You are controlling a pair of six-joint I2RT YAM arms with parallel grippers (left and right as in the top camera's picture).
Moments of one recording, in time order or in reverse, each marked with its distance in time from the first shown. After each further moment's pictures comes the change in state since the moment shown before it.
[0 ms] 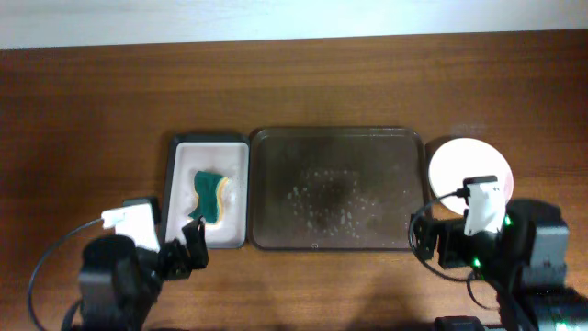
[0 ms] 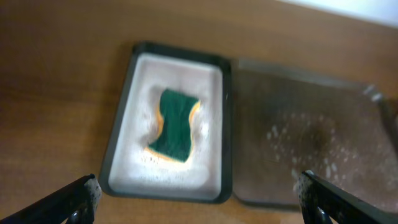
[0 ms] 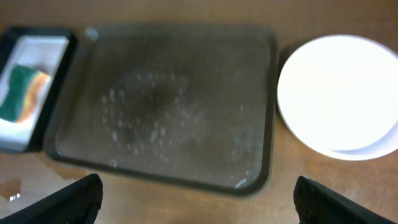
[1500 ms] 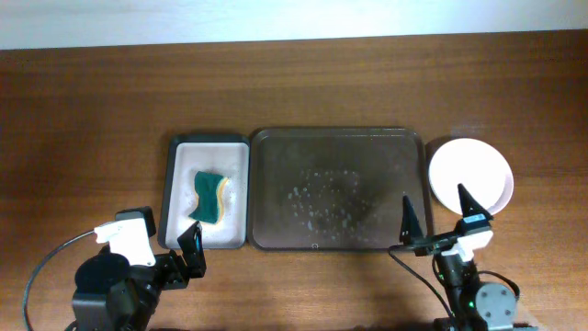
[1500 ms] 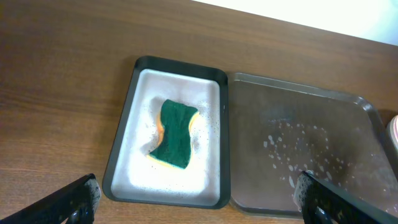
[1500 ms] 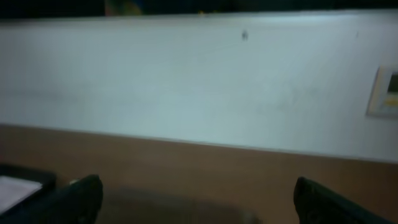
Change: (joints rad) left arm 0.000 -0.087 -0.010 -0.002 -0.009 0.000; right arm 0.057 -0.656 -0.936 1.211 0.075 -0.005
